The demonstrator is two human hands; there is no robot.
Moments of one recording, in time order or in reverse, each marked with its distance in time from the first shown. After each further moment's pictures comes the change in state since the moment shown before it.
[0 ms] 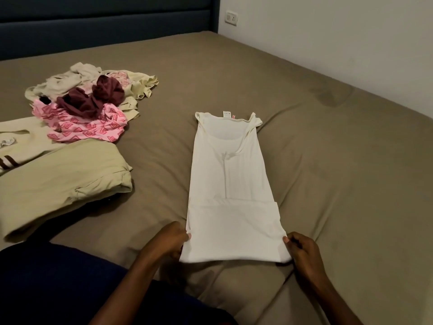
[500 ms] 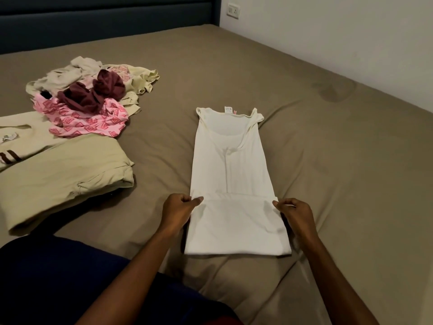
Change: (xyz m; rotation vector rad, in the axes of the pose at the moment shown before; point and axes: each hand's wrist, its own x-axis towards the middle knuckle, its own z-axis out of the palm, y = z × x) left_hand 0.029 0.022 0.001 -0.413 0.302 0.236; right_hand 0.068 -0.053 0.010 0.156 0.074 0.207
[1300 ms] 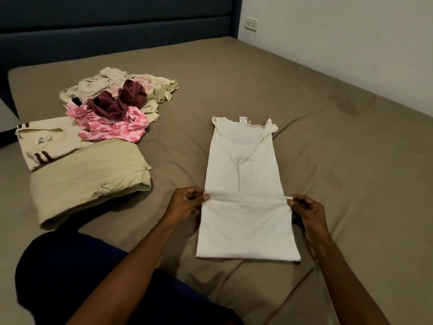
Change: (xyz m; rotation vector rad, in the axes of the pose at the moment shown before) left_hand 0.034 0.001 -0.026 -0.226 -0.132 0.198; right_hand 0.041 0.001 0.004 0.352 -0.122 -0.096
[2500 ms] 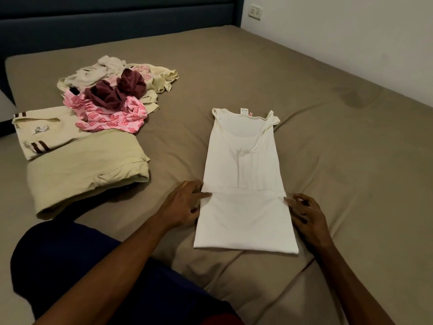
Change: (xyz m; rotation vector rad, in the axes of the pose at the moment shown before) left_hand -0.010 -0.017 -0.020 1.050 -0.188 0.674; right_hand -0.011 0.030 -0.038 -0.637 -0.162 -0.432
